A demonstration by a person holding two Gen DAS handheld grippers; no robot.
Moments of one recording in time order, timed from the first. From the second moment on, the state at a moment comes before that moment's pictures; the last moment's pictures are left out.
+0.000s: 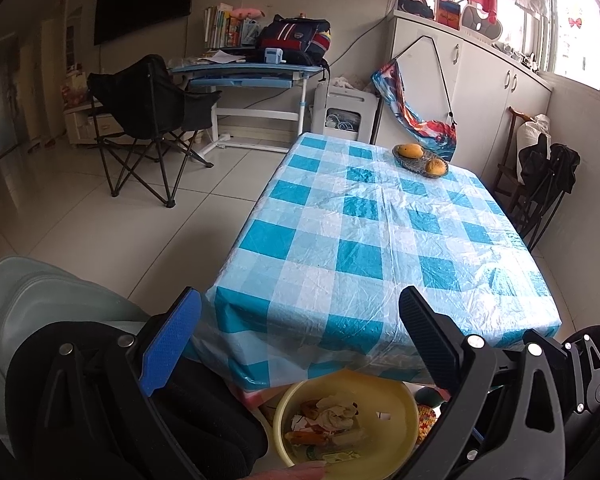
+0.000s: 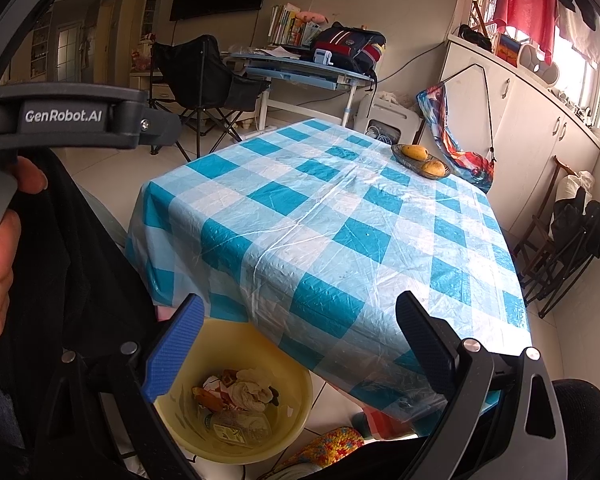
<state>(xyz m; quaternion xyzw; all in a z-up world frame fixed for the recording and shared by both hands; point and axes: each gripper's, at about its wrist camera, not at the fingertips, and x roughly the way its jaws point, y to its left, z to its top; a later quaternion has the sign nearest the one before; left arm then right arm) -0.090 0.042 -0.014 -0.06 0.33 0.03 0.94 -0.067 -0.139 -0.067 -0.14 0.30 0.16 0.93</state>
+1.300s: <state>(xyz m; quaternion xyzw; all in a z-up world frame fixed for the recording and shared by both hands) -0.093 0.016 -0.016 0.00 0.31 0.00 0.95 -0.066 -0.145 -0.065 -0.14 0.30 0.16 0.93</state>
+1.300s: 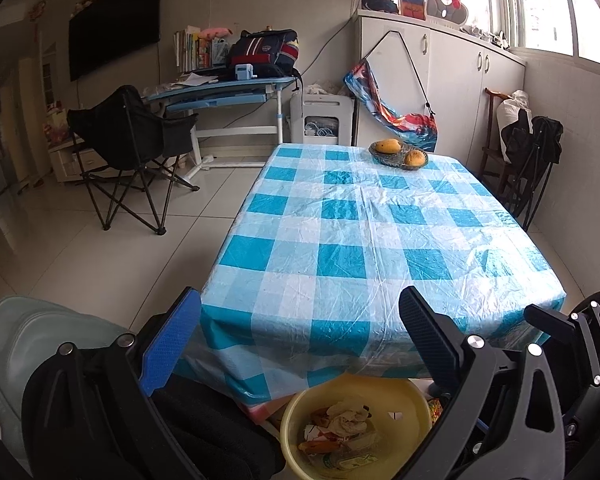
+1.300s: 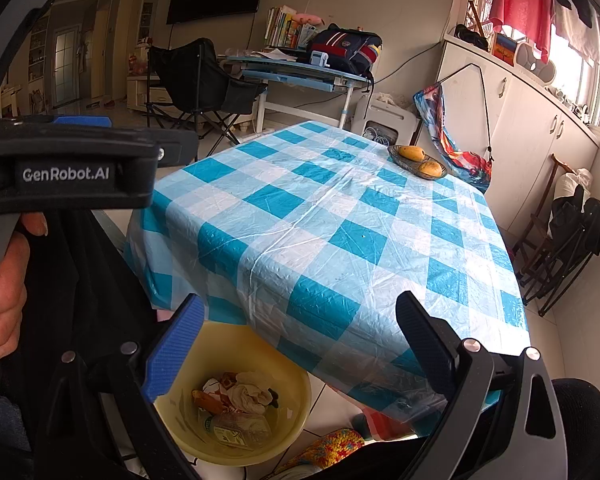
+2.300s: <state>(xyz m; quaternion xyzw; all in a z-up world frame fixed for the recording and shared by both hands) -0.093 0.020 -0.015 -0.01 0.31 0.00 0.95 -0.065 -0.147 -0.062 -0.14 0.30 0.16 0.93</state>
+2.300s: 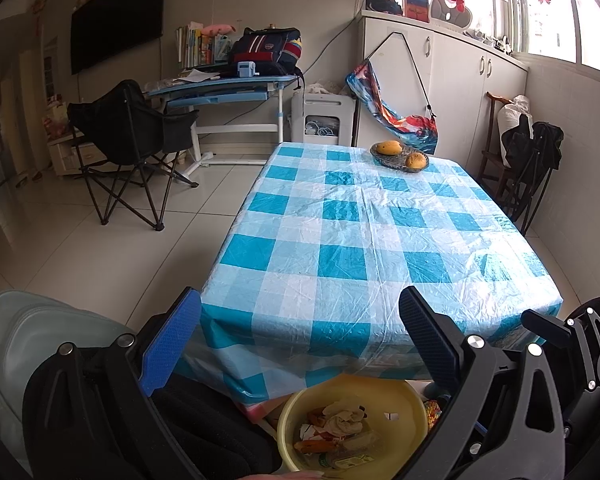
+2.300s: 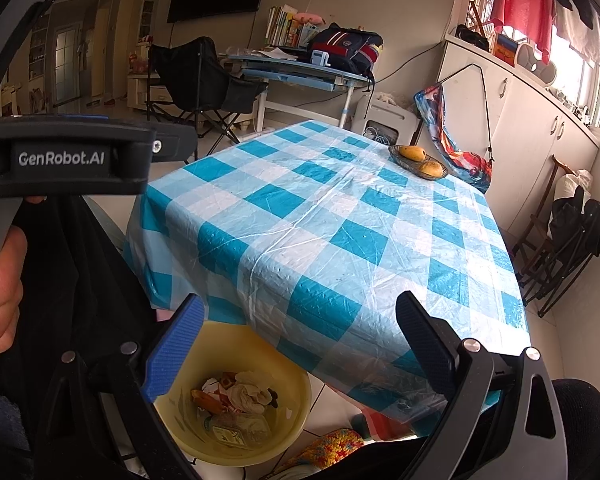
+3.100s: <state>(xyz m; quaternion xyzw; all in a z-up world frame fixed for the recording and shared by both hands) -0.088 0.014 -0.017 0.00 0.31 0.00 0.95 -0.063 -0.154 -0.056 -0.12 0.29 0.14 0.94</state>
